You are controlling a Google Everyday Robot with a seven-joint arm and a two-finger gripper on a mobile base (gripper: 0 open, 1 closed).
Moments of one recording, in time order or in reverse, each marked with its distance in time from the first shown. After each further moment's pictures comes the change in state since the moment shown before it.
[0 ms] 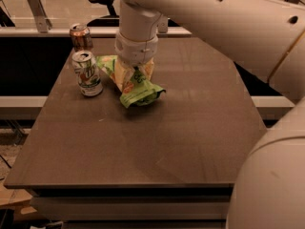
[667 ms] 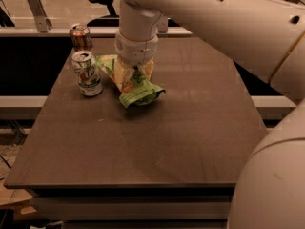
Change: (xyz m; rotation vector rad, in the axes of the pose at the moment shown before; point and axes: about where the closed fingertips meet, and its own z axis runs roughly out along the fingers) arm -0.001 0.001 0.000 0.000 -0.007 -0.002
